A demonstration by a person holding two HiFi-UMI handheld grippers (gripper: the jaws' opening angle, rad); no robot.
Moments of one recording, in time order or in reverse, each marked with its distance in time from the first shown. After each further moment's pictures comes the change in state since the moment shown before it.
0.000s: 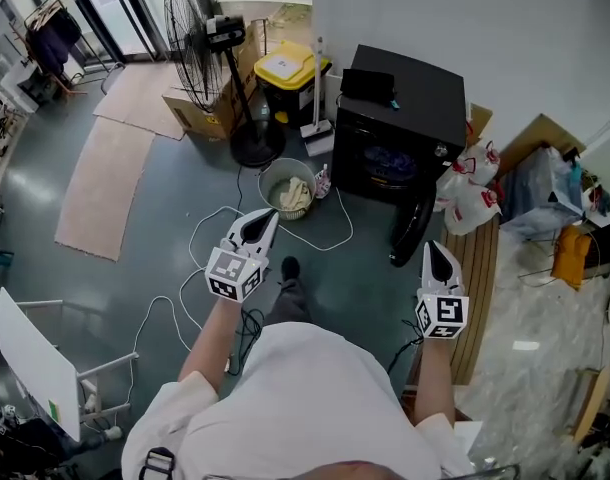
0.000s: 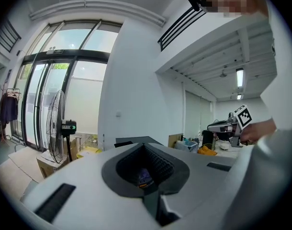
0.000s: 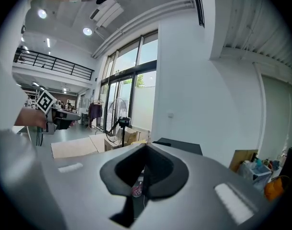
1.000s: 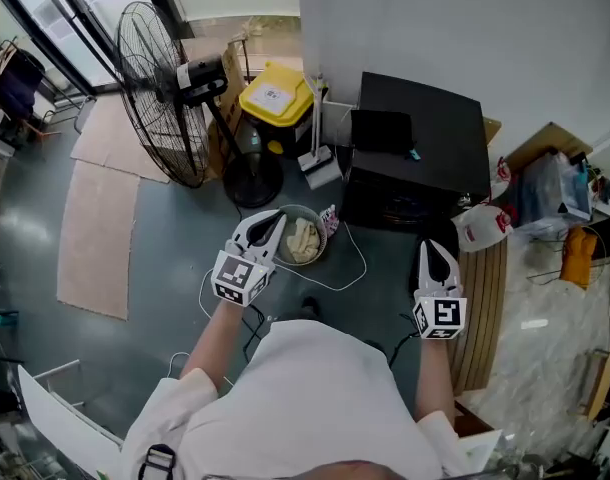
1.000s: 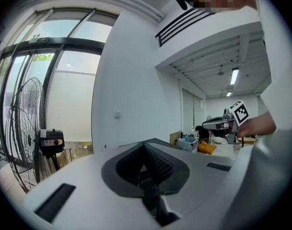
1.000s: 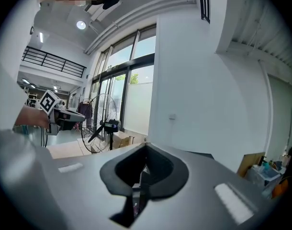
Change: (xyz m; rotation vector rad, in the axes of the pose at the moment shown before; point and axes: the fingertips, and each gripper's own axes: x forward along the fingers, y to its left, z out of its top) left arm 0.218 0.226 0.055 0.077 0.017 -0.151; right arm 0.296 0.004 0.052 0.011 -0.007 -0.070
